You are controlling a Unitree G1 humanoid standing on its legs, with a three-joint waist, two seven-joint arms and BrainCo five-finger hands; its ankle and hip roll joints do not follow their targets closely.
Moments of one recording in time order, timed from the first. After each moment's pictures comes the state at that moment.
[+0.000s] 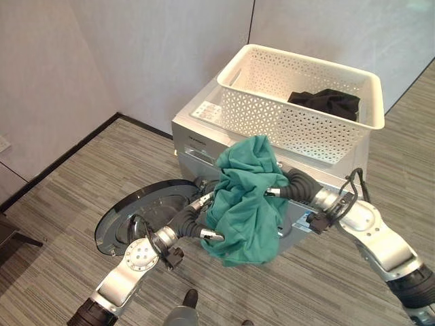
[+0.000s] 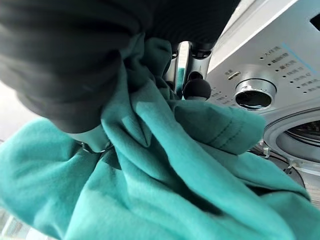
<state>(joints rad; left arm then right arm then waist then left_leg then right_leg) -0.04 0.56 -0.42 -0.17 -0.26 -0.03 -0.23 -0.24 -0.80 0.30 -0.28 0.37 0.05 0.28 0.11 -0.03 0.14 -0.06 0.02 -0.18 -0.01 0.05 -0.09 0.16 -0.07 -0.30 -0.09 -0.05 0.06</state>
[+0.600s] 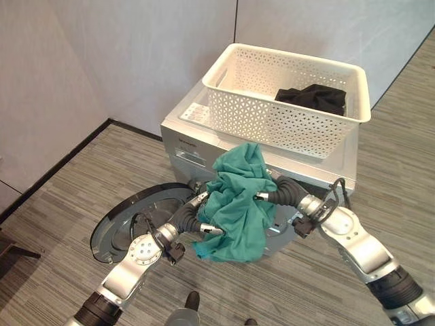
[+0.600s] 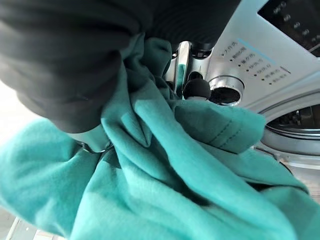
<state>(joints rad) -0.08 0.54 -0.42 -0.10 -0.27 -0.01 -0.20 -0.25 -0.70 0.37 -0.21 0.30 0.07 0.24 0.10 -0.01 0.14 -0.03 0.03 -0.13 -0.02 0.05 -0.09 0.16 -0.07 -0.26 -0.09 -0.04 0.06</state>
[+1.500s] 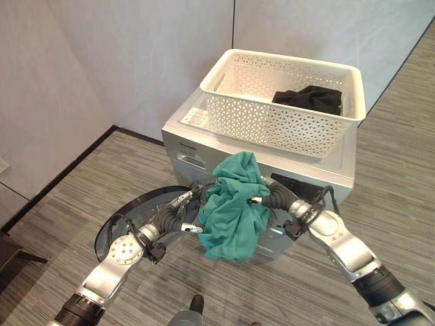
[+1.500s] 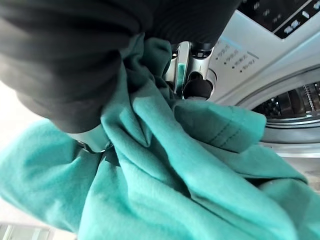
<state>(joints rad) -0.07 0.67 -0.37 -0.06 -0.28 -0.01 -0.20 -0.30 -0.62 0.45 -0.06 0.26 0.09 0.22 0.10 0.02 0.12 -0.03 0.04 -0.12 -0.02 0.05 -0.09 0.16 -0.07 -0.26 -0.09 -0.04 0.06</state>
